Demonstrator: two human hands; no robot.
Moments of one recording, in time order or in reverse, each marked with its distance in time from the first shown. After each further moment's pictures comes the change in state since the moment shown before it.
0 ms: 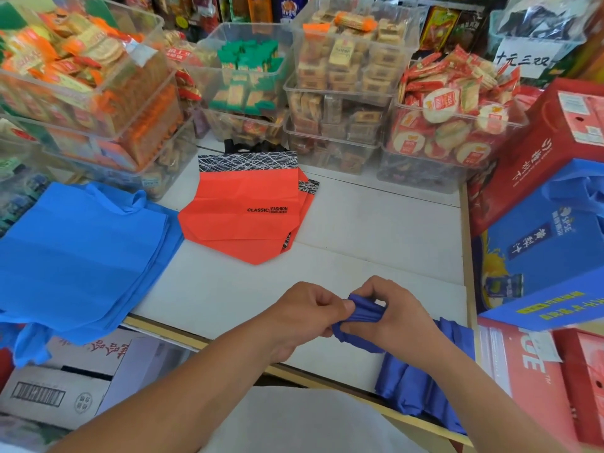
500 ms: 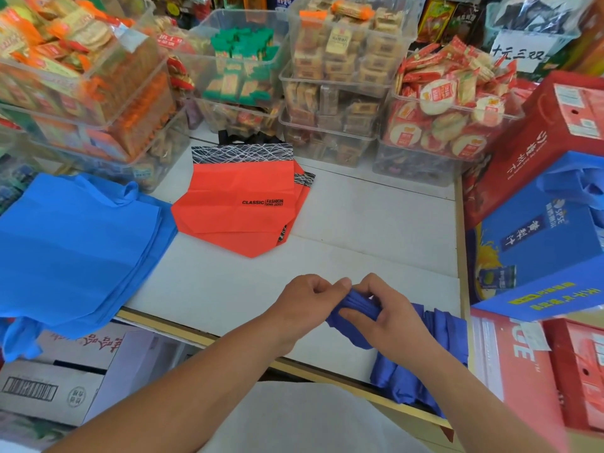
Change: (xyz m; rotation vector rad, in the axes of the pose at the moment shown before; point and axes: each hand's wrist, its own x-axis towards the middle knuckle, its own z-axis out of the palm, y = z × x) left_hand 0.006 -0.005 0.008 0.090 0.159 0.014; right_hand -0.007 0.018 0.017 0.062 0.034 -0.057
